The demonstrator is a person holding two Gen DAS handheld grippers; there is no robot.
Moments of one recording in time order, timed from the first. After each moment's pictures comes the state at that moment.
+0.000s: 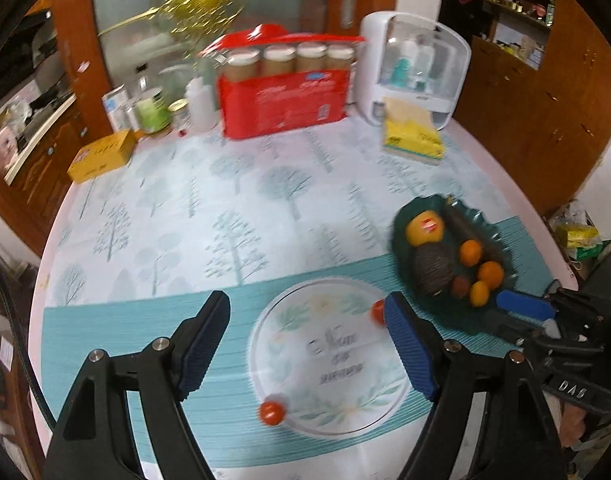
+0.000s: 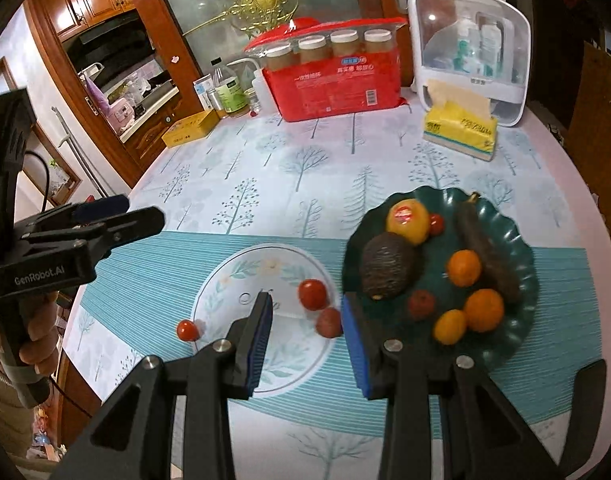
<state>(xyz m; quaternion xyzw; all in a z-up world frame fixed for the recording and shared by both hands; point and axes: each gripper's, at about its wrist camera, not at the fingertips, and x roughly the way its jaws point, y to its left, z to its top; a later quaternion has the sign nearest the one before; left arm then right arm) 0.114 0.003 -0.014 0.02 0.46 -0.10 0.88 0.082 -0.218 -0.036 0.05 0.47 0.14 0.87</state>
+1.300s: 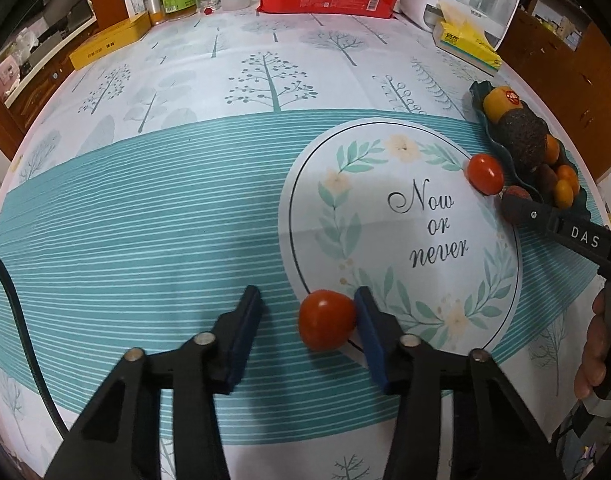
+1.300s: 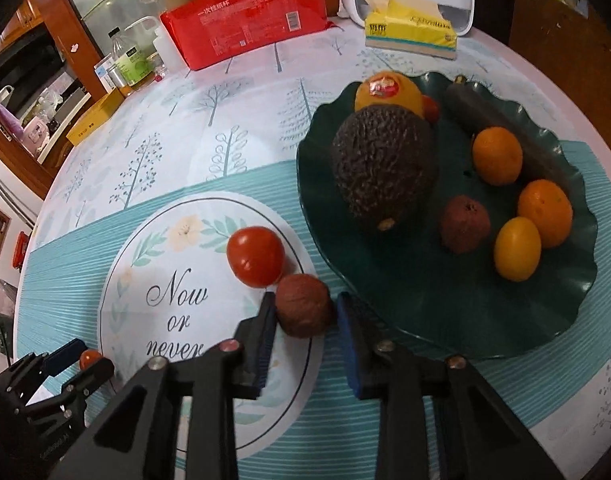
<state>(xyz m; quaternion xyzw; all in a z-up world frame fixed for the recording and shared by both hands) 0.076 0.045 -0.176 0.00 0.55 -0.07 0.83 0.111 -0.197 -0.164 0.09 0.51 0.00 0.85</state>
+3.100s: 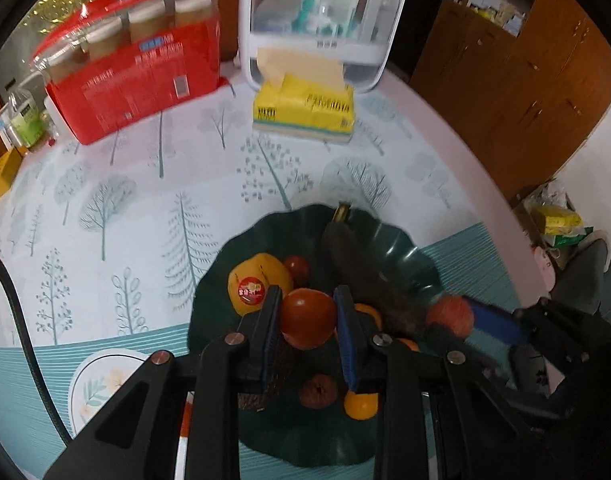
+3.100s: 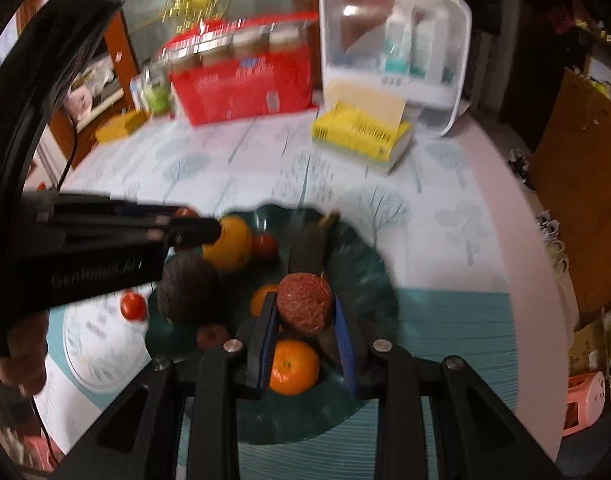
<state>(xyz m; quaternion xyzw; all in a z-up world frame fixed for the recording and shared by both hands) 0.218 -0.236 -0.093 0.03 0.52 -0.17 0.84 0.145 -0.366 -0.076 -0.03 0.46 0.09 0.88</state>
